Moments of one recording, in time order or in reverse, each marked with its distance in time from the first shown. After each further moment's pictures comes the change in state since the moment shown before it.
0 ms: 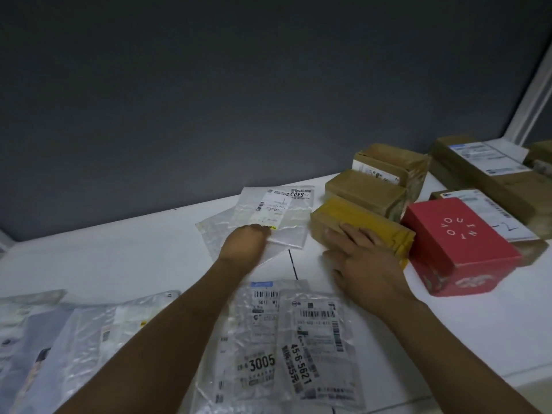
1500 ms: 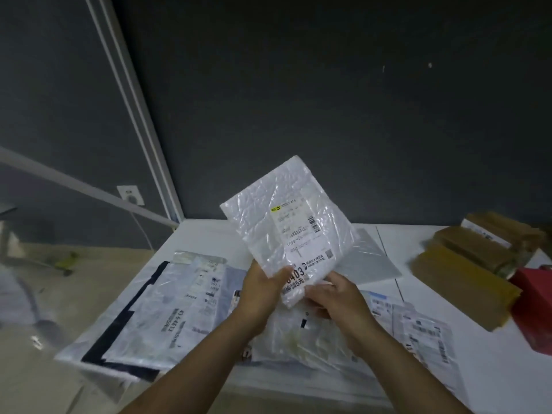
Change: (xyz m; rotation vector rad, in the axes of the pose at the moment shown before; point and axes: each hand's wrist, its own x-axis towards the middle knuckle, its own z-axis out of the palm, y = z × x) left_hand -0.254 -0.080 -0.142 -1.446 0.421 -0.593; right_hand 0.041 -0.262 -0.141 1.595 -0.370 0.678
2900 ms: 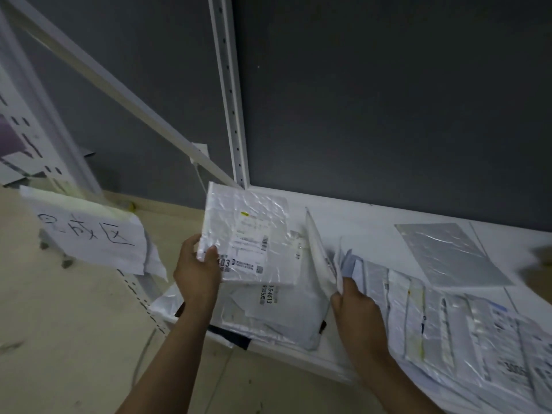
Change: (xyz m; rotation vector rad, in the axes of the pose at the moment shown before) left_hand 0.010 -0.059 -0.256 0.359 0.820 0.008; right_hand 0.025 0.080 0.162 -1.088 0.174 -0.443
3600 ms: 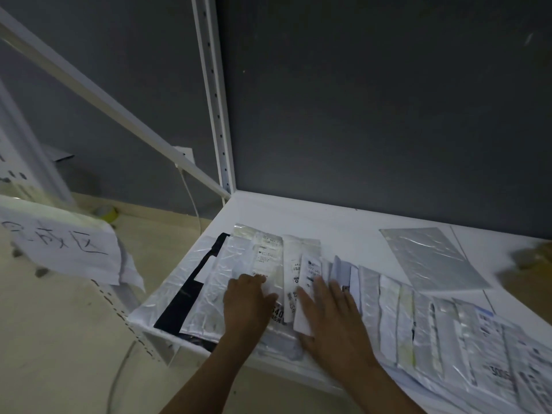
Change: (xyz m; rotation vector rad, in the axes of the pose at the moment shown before) left_hand -0.065 -0.008 0.067 0.689 -0.547 0.258; right_hand -0.007 0.024 0.012 -0.394 -0.133 -0.342
